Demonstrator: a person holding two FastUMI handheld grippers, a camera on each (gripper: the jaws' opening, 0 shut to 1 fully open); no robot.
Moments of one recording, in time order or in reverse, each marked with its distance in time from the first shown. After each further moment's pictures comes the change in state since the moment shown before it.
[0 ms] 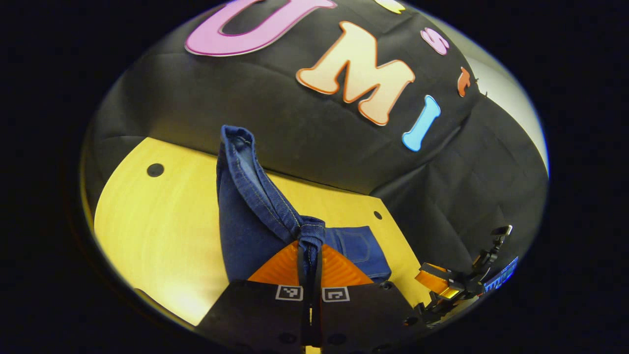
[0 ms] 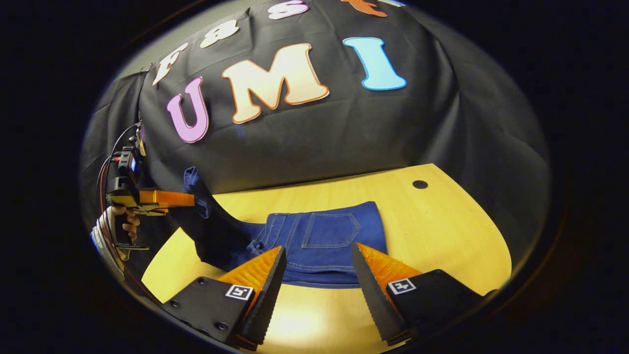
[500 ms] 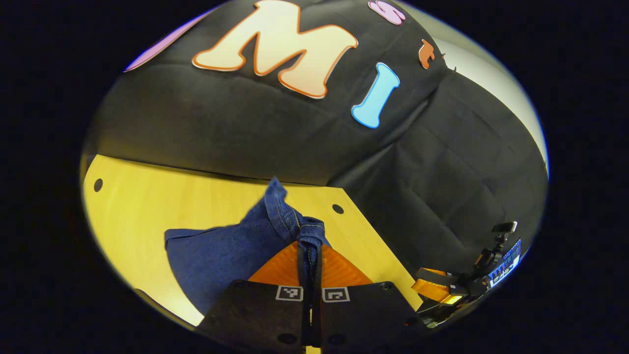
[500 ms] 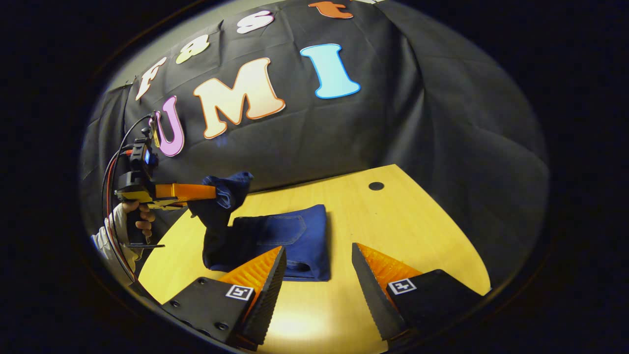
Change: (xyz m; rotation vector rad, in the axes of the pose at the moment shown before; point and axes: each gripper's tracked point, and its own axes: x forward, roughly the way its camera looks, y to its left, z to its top) left arm 0.107 -0.136 -0.038 0.102 0.070 -0.149; right arm -0.049 -0.109 0.010 0.039 -0.027 -0.097
